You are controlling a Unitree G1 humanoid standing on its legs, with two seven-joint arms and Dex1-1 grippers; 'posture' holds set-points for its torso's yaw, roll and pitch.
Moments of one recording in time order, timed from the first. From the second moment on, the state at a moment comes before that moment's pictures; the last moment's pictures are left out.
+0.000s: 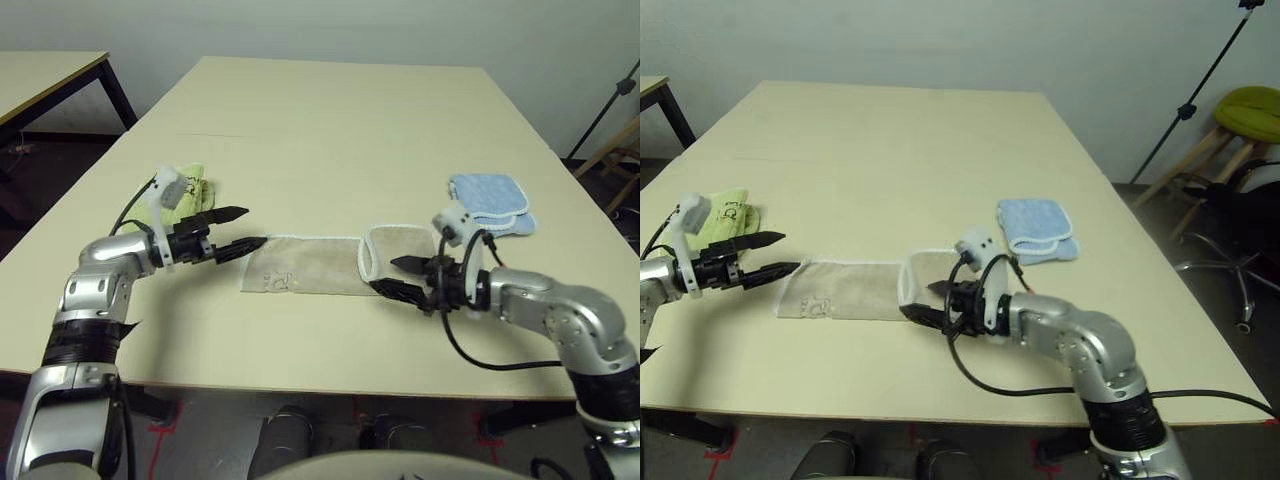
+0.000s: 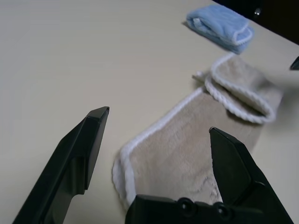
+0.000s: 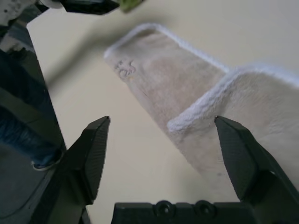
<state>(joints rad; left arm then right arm) -0.47 0.68 0.09 0.27 -0.36 0.34 -1.10 -0.30 -0.67 -0.06 -0.41 0.84 1.00 0.63</state>
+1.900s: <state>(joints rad) -0.44 0.24 -0.21 0.22 -0.20 0.47 -0.85 -0.34 -0.29 0.02 0.33 0.19 0.28 0.52</state>
